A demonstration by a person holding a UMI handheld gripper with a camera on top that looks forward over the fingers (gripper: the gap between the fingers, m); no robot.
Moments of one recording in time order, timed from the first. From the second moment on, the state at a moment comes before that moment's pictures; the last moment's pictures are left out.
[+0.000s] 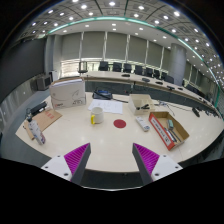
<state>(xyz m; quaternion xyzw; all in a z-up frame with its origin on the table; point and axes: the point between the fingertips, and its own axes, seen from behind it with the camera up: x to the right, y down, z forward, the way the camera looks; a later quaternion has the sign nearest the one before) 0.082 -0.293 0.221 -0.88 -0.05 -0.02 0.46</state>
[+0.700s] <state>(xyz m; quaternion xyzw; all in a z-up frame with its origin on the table) -0.171 -0.314 0.161 -0.89 -0.09 0.01 0.45</state>
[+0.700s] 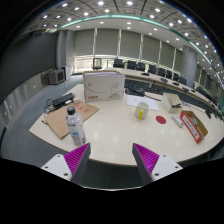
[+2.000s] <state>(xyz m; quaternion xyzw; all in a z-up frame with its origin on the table) -0.343 -0.144 0.117 -0.81 -0.05 0.07 0.57</state>
